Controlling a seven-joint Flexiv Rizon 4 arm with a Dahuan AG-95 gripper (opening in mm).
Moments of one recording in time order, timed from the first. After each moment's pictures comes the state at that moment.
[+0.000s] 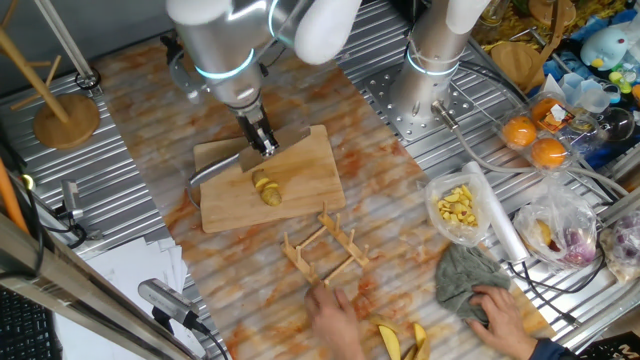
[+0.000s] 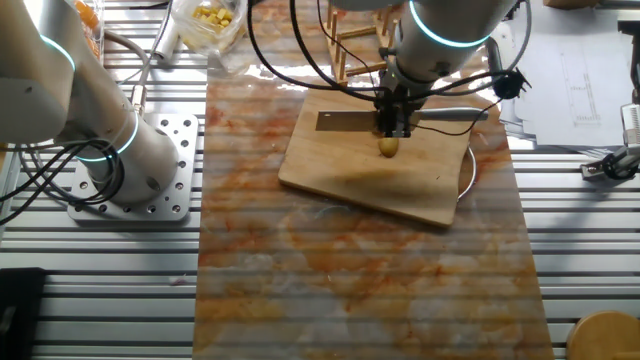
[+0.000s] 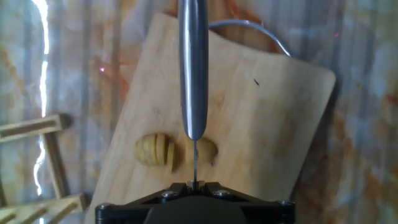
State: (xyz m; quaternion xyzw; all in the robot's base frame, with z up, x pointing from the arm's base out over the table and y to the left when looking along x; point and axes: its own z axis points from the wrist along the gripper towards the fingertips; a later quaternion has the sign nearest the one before) arm 0.468 0.035 0.092 0.03 -1.00 -0.03 0.06
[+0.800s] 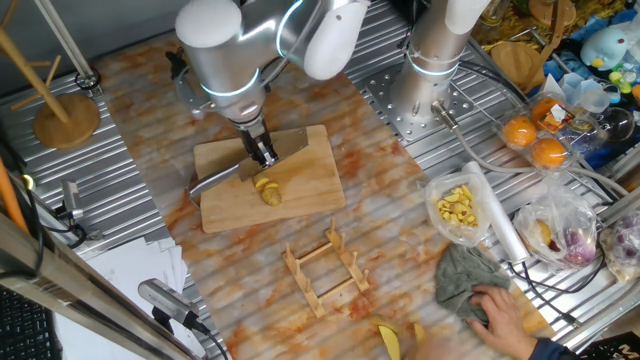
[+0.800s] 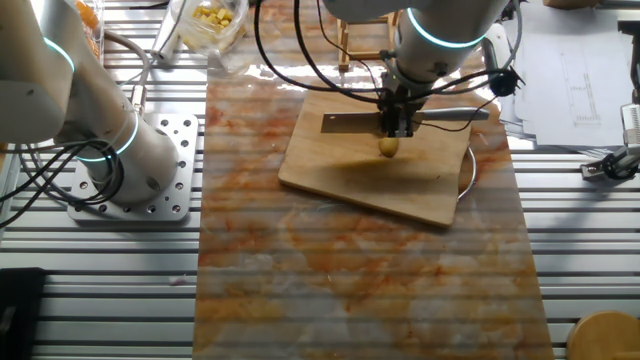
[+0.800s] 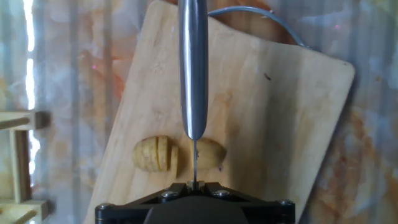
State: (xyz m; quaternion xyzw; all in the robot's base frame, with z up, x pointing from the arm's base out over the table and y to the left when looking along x) arm 0.473 0.041 0.087 0.04 -1.00 -0.03 0.05
